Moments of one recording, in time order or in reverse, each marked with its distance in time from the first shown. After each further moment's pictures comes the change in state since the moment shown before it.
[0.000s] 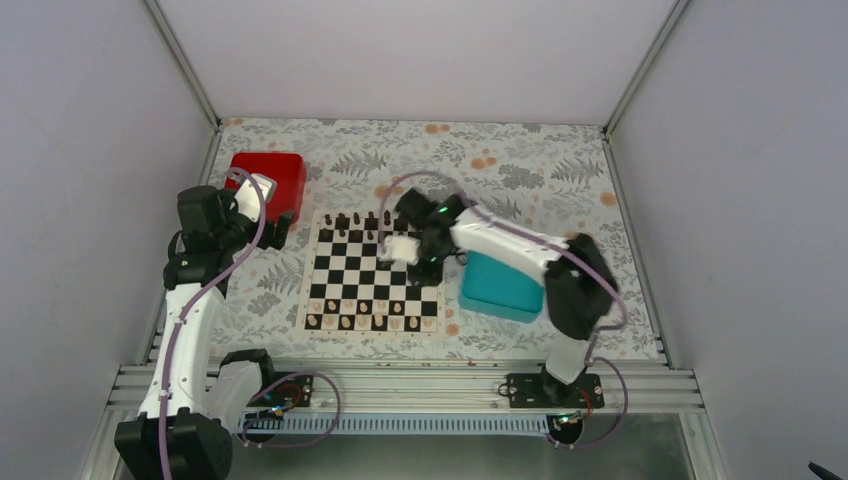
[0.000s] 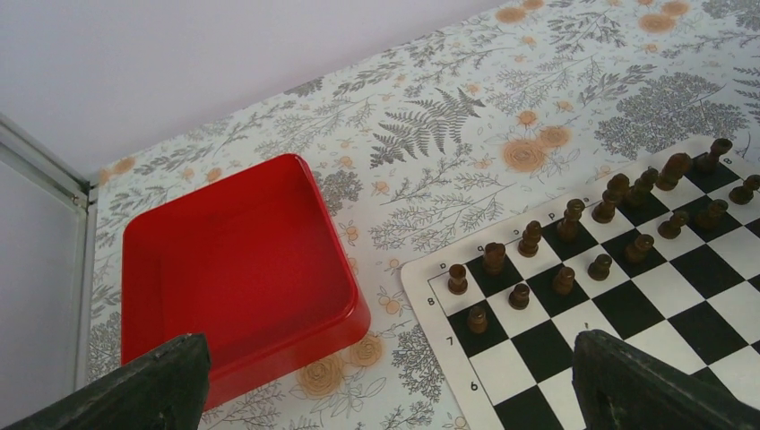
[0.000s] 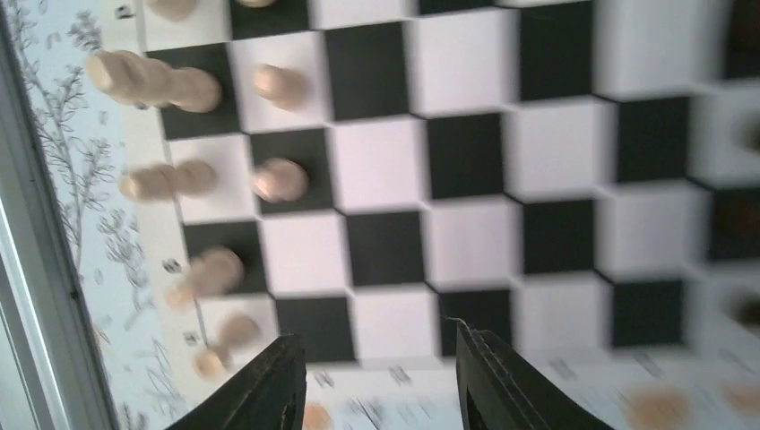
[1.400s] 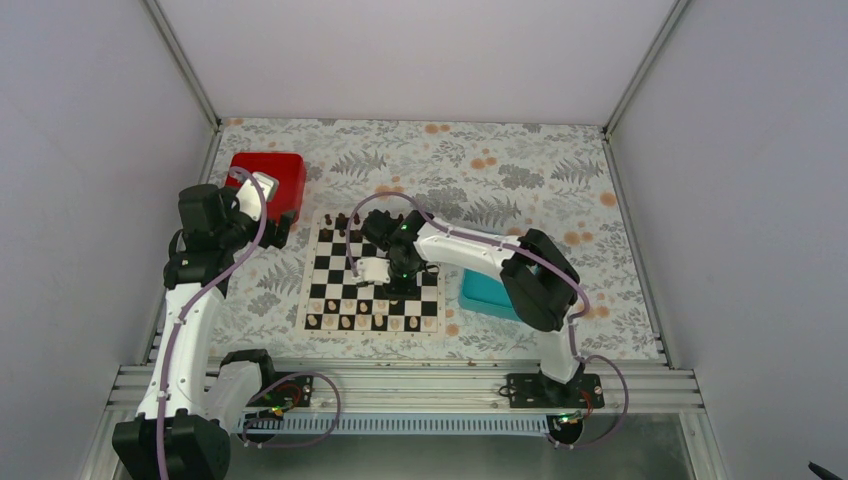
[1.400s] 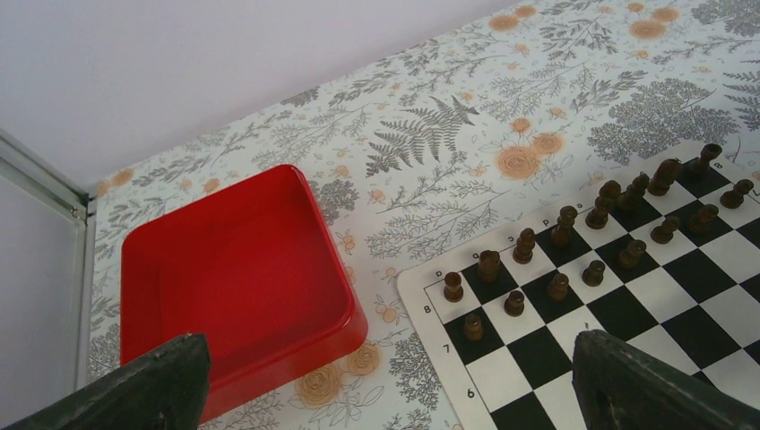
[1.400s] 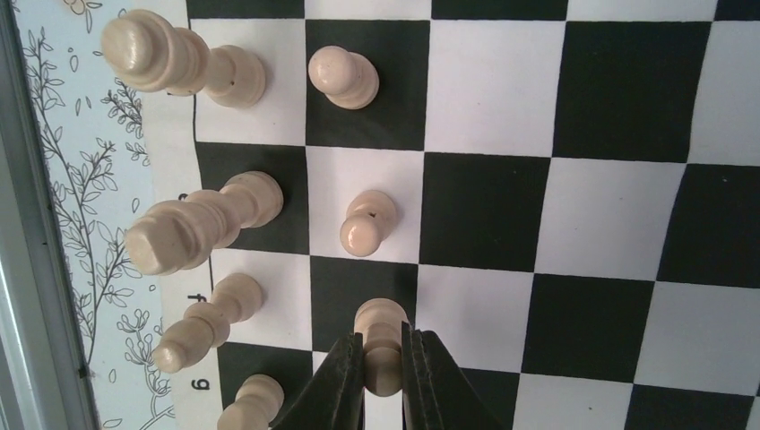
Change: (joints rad) left arm -0.017 0.000 0.012 0.000 -0.003 0.000; right arm 0.091 0.132 0.093 0.022 -0.007 0.008
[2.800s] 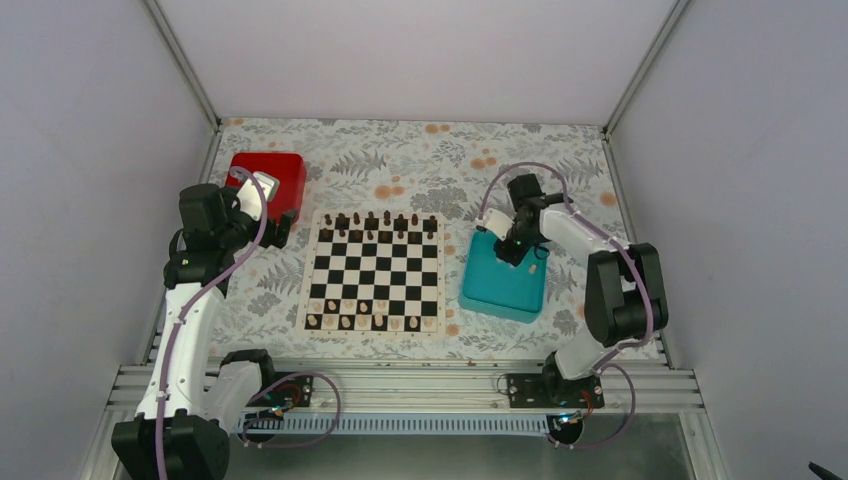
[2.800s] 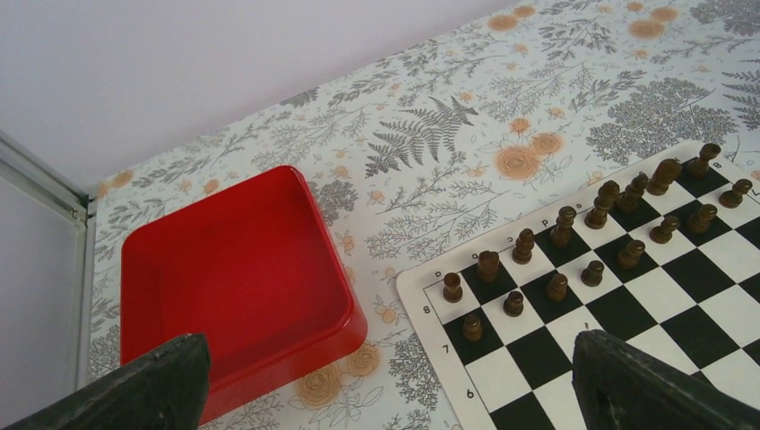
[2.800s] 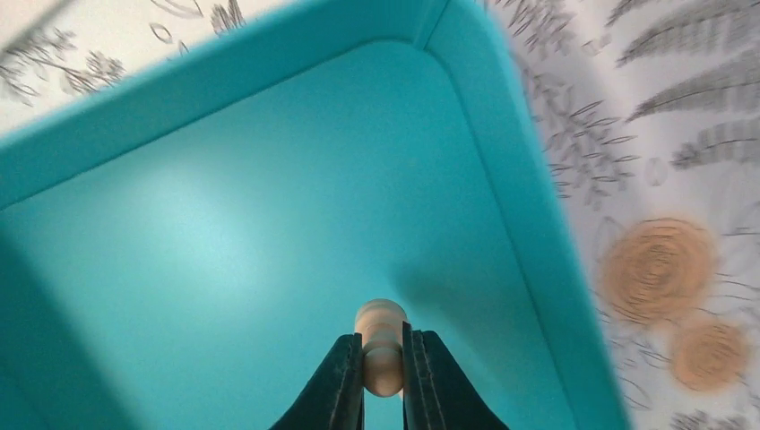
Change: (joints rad) left arm -0.006 0.001 0.005 -0.004 -0.006 0.000; right arm -0.735 -0.343 -0.473 0.193 0.064 -0.108
